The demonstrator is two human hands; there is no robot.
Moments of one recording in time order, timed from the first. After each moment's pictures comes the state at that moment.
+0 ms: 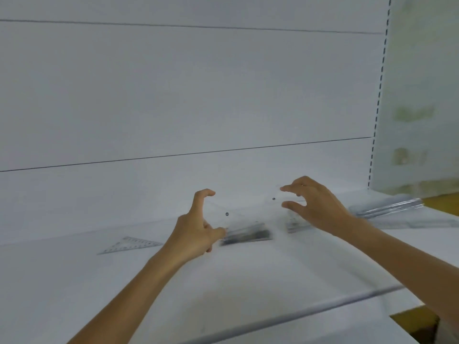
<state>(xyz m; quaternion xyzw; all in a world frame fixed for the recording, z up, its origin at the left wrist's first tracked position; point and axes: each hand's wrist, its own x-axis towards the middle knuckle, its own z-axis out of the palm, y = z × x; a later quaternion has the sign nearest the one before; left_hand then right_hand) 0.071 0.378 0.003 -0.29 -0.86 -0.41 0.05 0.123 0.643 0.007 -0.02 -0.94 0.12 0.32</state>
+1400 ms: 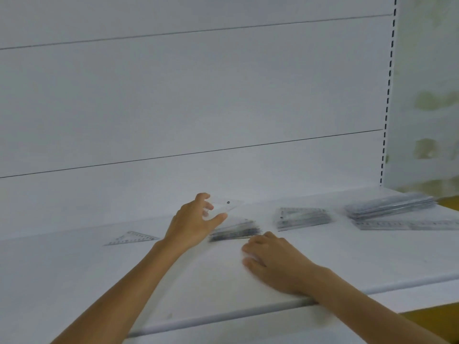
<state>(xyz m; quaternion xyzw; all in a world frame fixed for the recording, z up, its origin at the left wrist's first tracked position) 0.052 0.421 -0.010 -0.24 -0.90 -0.31 0.18 0.158 0.601 -0.049 0.14 -0.98 0.08 0.11</state>
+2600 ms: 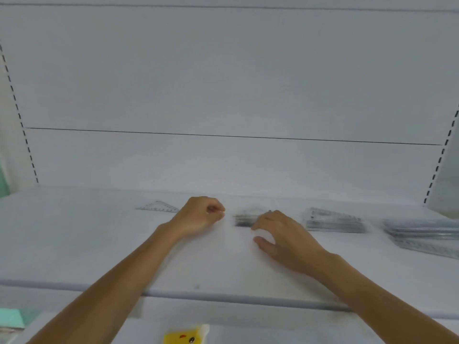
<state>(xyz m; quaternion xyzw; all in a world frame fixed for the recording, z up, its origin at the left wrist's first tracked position) 0.037 0.372 -0.034 -0.24 -0.90 -0.34 0.10 0.134 0.582 -0.035 0.20 -0.96 0.10 0.19</state>
